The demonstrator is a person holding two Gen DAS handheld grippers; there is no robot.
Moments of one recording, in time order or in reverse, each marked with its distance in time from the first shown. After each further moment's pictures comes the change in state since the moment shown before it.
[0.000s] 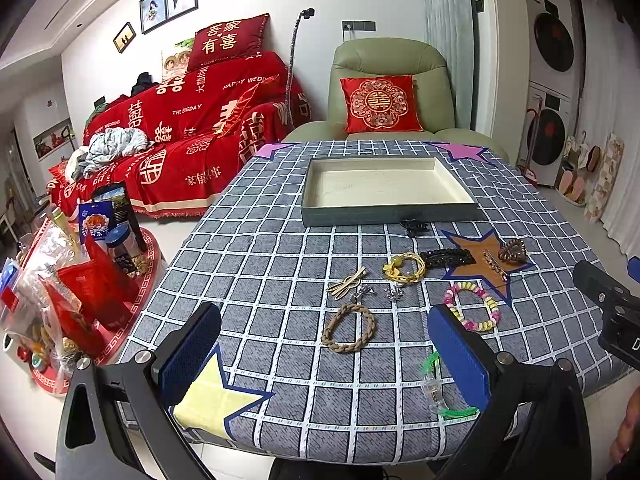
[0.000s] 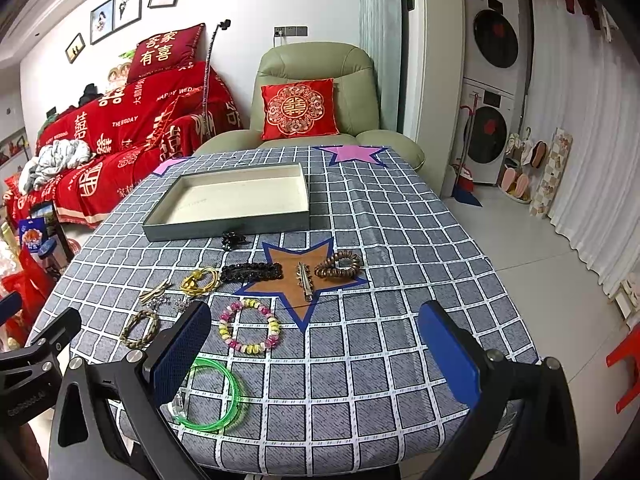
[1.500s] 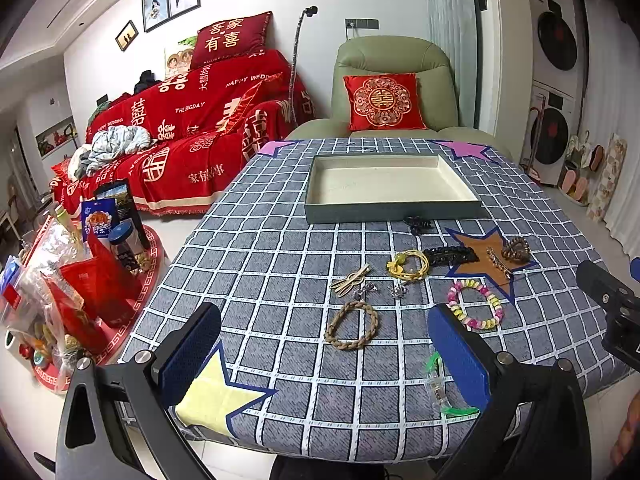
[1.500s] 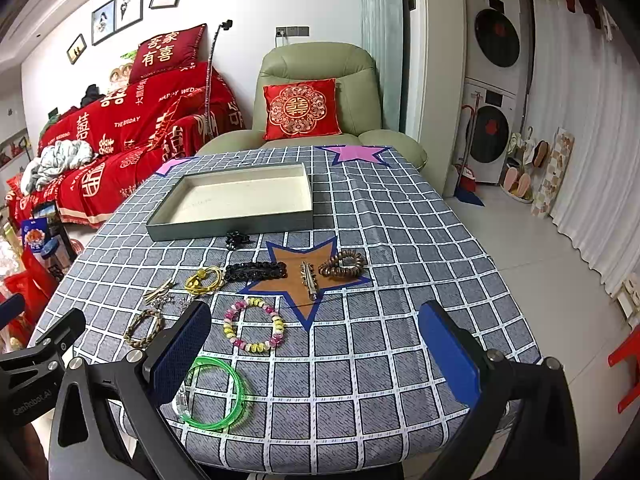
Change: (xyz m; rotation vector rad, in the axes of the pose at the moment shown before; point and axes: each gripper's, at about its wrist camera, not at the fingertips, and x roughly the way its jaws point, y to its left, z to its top) left arm 0.000 0.006 -0.004 -0.005 0.004 0.007; right arm -0.003 0.005 0.000 -0.002 -0.005 0.006
